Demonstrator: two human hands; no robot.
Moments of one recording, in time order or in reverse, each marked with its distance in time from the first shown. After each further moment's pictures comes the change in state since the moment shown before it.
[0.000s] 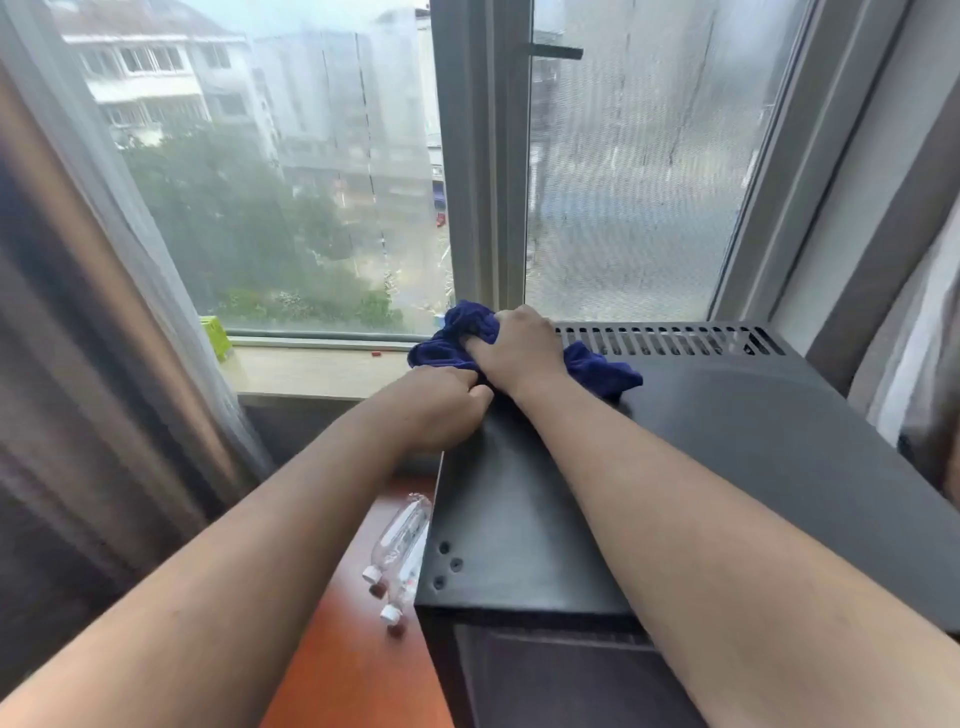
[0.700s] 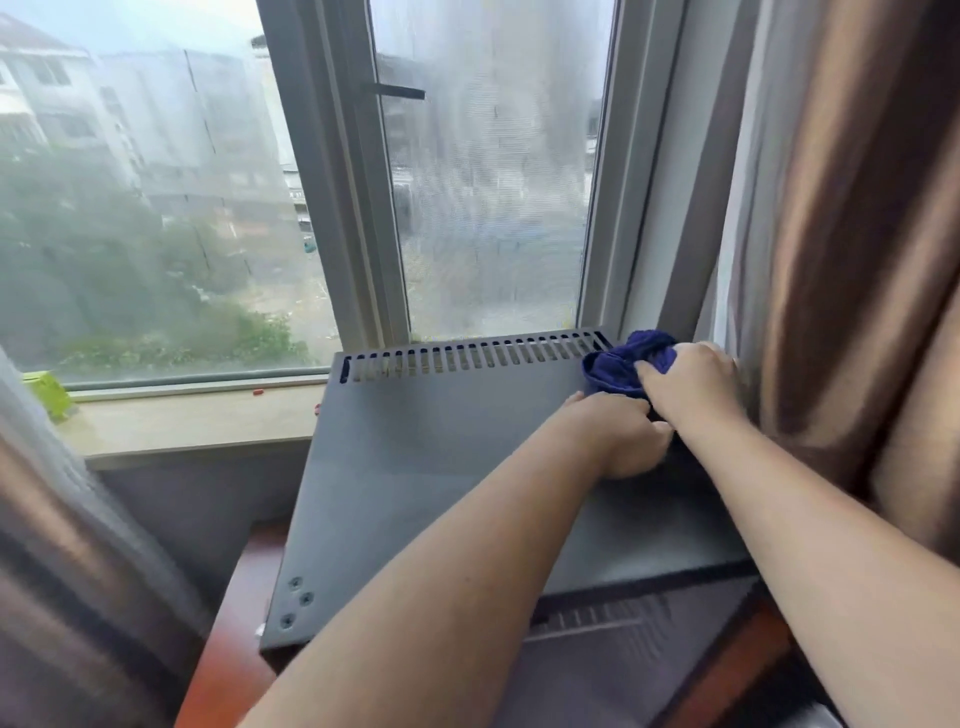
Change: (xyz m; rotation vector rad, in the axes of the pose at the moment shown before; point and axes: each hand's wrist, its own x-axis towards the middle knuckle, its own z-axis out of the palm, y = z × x) left_hand 0.021 0.248 0.089 0.081 -0.156 0.470; right_hand -0.098 0.230 -0.165 -0.146 0.388 0.527
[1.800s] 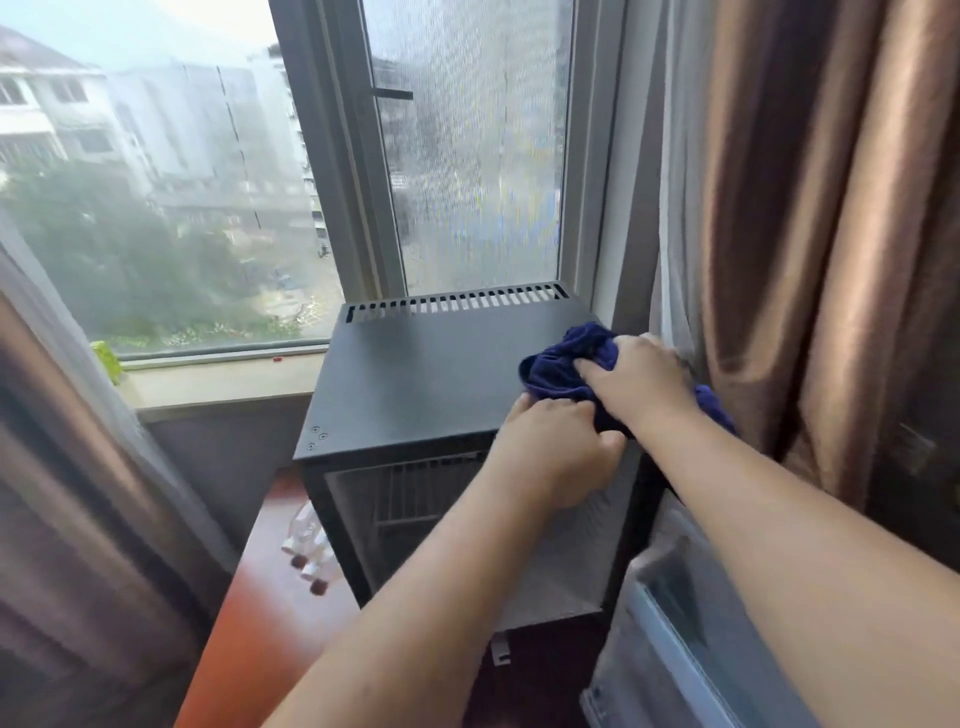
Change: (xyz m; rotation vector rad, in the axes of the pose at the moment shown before) left_hand -0.152 0.071 0.057 0.010 0.238 -0.066; right_hand -0.146 0.029 -0.072 -0.015 -0.102 -0.165
